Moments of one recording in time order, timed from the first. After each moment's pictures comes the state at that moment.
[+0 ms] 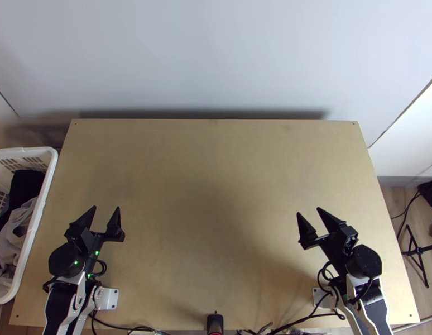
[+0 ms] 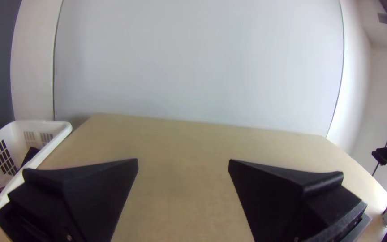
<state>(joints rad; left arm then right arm) -0.13 0.00 0.08 -0.21 -0.08 -0.16 0.29 0.00 0.09 -0.21 -0.09 0.30</state>
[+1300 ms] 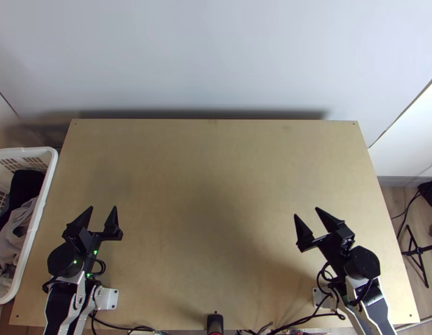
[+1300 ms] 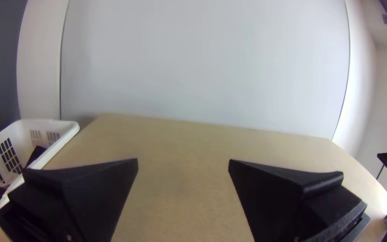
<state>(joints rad) -0.10 0.00 0.08 -0.21 -0.09 -0.16 0.38 0.00 0.10 -0.20 -0.02 0.22</state>
